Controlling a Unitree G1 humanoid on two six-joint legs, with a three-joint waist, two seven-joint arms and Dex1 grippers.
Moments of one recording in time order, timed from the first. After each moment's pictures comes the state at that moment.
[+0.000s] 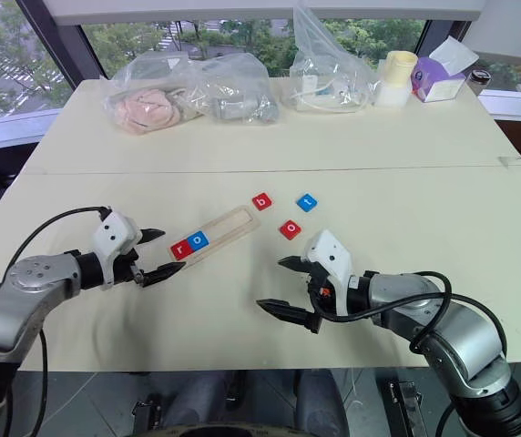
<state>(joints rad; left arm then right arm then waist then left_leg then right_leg) -0.11 0.77 0.01 -0.24 -0.32 0.46 -0.80 -0.09 -0.70 0.06 -0.67 0.66 0.86 0.70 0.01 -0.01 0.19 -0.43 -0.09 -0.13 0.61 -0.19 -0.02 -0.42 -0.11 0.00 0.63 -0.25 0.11</state>
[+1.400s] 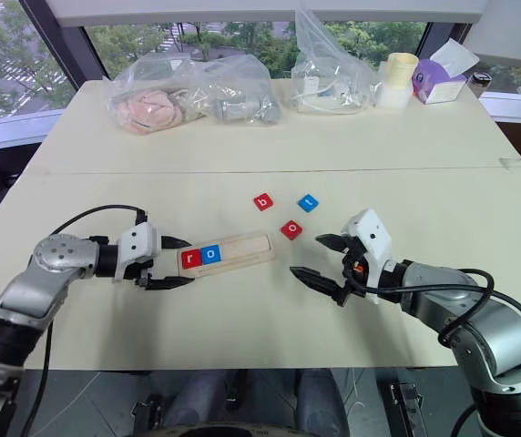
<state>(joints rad) -0.35 0.78 -0.18 0.12 -0.18 0.04 -1.22 -0.06 -0.72 -0.16 -0.60 0.72 0.87 0.64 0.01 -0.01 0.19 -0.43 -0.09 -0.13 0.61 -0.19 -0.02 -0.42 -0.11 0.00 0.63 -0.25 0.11</state>
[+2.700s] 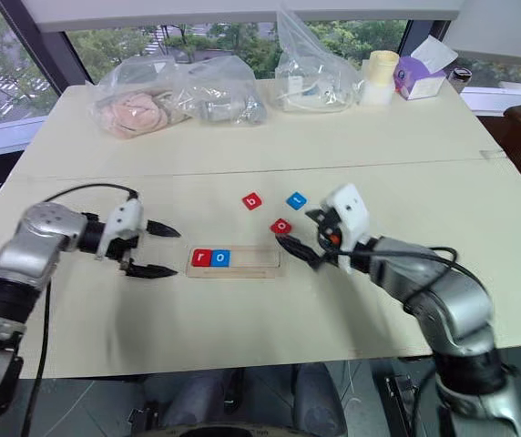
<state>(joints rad) -0.52 0.84 -0.08 0.26 -0.27 0.28 -1.41 -0.41 -0.48 0.06 -0.42 0.61 0.93 0.40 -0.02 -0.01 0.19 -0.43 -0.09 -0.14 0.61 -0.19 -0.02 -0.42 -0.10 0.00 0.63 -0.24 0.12</state>
